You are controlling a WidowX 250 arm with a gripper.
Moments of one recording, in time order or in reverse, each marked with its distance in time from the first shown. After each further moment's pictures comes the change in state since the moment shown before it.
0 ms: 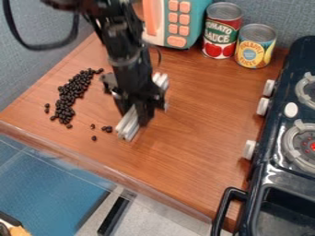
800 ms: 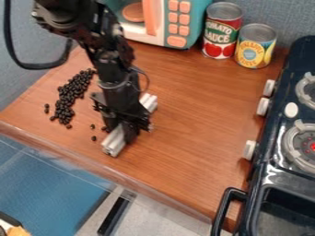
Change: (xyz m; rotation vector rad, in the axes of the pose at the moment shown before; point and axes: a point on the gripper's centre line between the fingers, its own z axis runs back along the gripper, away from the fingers) arm -0.020 0.043 -0.021 0.075 0.040 0.017
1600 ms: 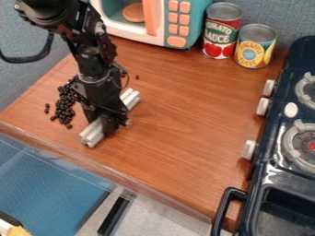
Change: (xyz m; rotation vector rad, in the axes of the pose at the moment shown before) arm -0.008 0.049 -0.002 0.124 0.033 -0.043
